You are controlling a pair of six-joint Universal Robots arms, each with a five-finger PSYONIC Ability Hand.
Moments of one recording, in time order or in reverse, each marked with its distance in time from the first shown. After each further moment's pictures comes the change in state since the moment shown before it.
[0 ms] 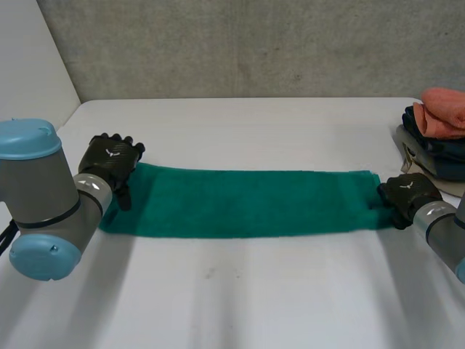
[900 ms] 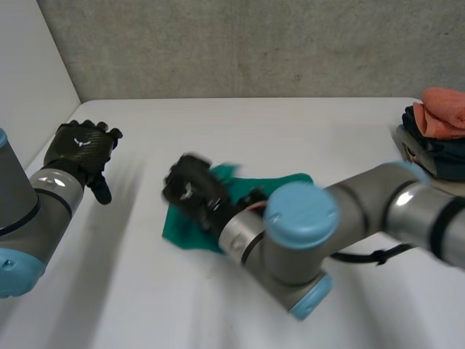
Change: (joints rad) left arm 0.055 0.215 -0.140 -0.003 0.007 -0.047; right arm 0.770 0.223 -0.391 -0.255 -0.151 -0.313; left_hand 0.000 0.000 0.000 0.000 0.000; right_hand 0.003 0.023 0.049 0.056 0.050
